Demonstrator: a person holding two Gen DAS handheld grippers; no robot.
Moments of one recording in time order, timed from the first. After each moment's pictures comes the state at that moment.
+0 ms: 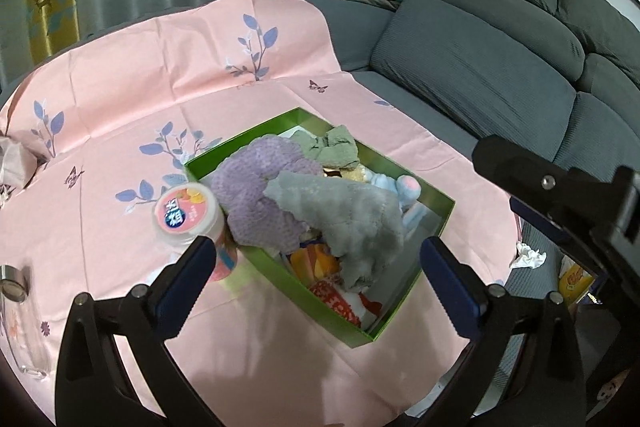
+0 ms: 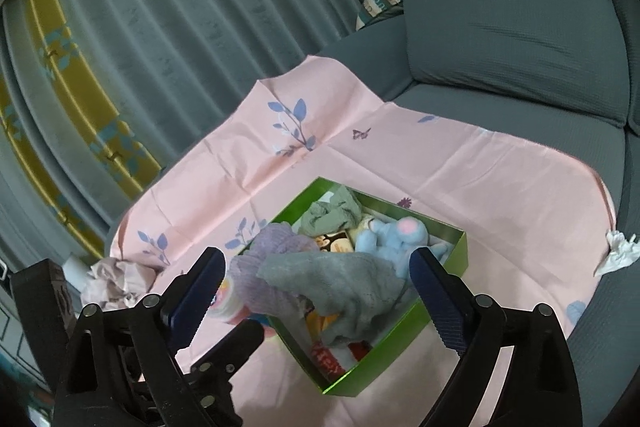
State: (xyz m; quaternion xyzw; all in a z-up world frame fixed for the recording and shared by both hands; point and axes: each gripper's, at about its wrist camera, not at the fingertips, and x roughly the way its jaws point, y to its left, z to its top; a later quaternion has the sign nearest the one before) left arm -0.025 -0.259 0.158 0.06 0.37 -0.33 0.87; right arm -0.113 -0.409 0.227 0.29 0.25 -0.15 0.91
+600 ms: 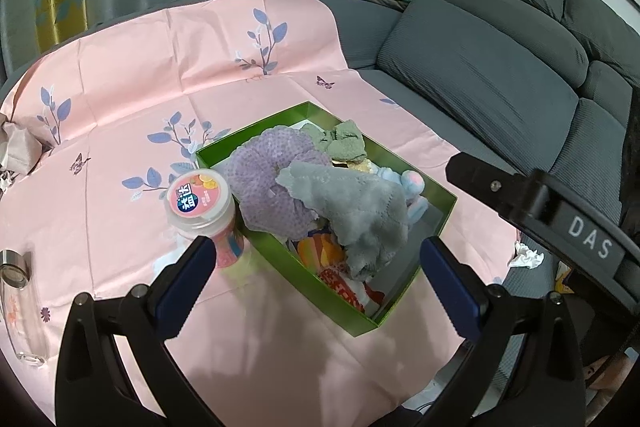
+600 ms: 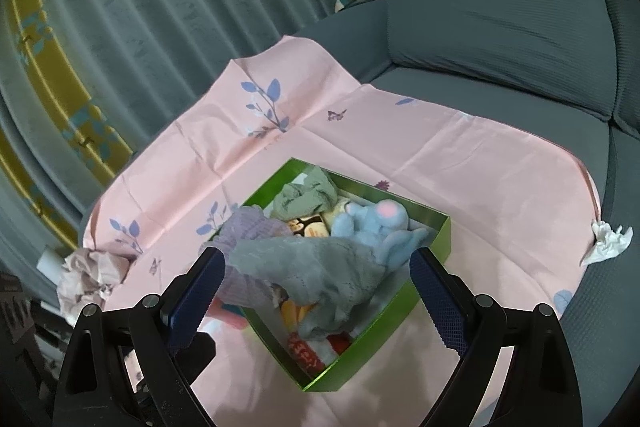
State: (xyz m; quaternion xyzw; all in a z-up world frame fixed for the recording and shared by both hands) left arm -0.029 -0.247 0.160 0.05 0.37 -0.32 0.87; right arm -0.103 -0.408 0.216 0.28 0.30 -0.19 0.89
